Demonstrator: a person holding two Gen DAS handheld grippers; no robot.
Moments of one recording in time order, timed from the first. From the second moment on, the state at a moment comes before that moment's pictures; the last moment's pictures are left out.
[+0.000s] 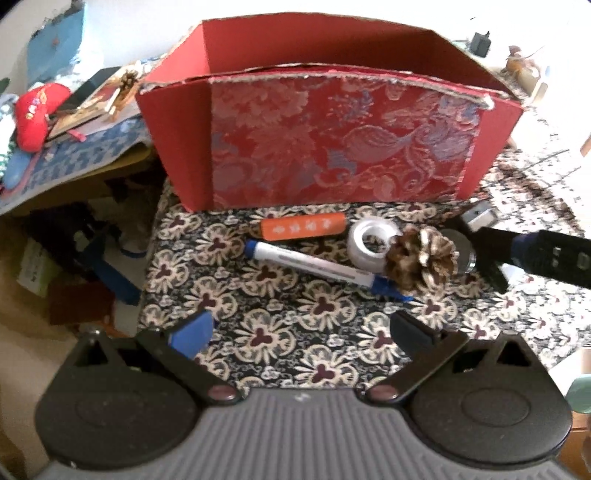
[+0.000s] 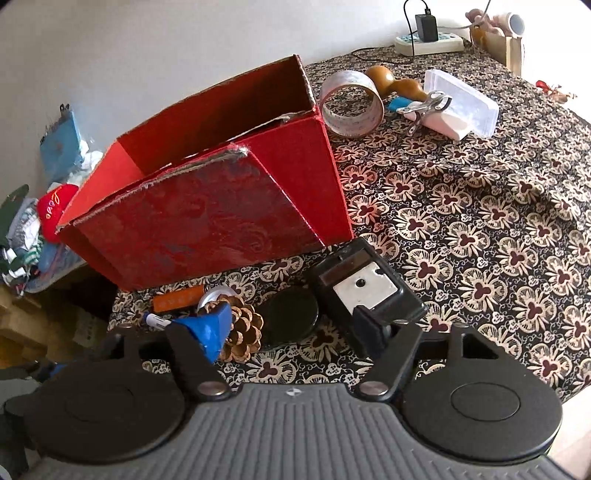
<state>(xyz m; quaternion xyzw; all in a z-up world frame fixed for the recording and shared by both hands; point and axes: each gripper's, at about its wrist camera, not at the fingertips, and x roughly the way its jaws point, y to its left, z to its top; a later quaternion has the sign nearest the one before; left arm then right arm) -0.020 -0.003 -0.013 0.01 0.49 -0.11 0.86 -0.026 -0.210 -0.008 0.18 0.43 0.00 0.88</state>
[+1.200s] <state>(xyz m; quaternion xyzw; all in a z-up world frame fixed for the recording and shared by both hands) 0.007 -0.036 -0.021 -0.01 0.50 -0.27 0.83 0.006 -0.218 -0.027 0.28 0.47 0.14 0.83</state>
